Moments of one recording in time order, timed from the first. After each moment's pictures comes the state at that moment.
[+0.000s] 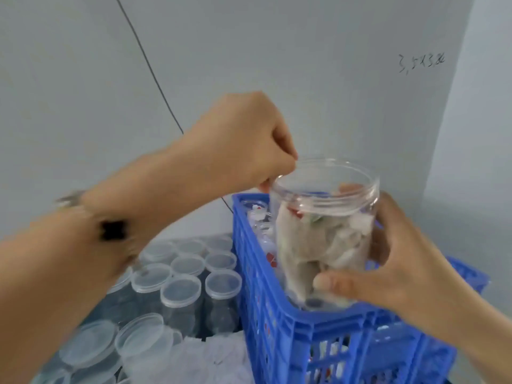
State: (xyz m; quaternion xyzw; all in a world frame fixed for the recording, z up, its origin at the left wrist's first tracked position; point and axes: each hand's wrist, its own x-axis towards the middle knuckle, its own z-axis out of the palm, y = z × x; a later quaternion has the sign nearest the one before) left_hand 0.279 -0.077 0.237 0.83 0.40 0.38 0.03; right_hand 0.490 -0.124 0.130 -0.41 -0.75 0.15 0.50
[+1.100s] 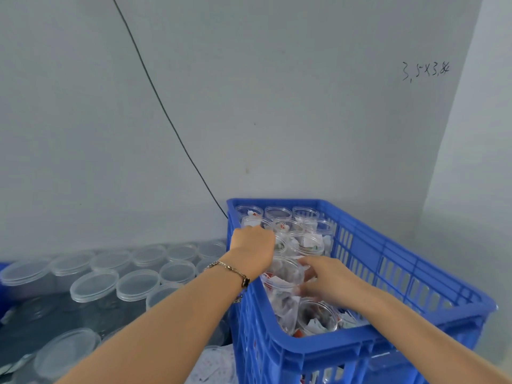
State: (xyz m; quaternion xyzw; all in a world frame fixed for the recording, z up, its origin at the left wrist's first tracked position) left_hand 0.350 0.062 0.094 0.83 0.54 0.07 -0.11; right_hand 0.492 -0.003 0.079 -0.68 -0.70 0.17 0.15
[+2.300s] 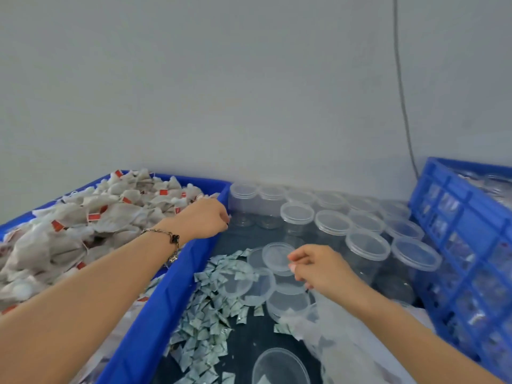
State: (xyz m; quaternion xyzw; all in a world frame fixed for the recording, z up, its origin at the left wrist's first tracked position) left_hand -0.093 -0.010 0.012 0.66 0.74 0.09 0.08; right_hand 0.159 -0.015 -0.023 -0.50 -0.76 0.35 0.21
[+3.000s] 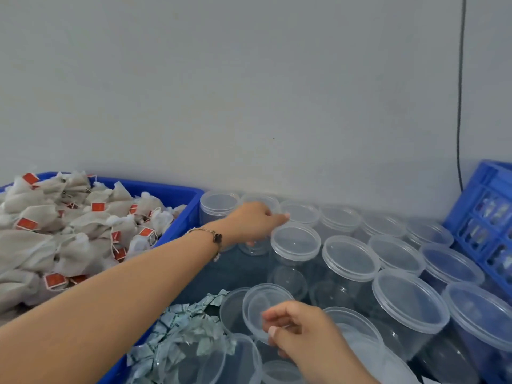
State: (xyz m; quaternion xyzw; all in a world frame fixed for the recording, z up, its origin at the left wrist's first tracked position) left_hand -0.042 0.177 -0.035 0.64 0.69 0.25 0.22; right_hand 0.123 0.072 -0.096 -0.50 -0.71 0.44 0.22
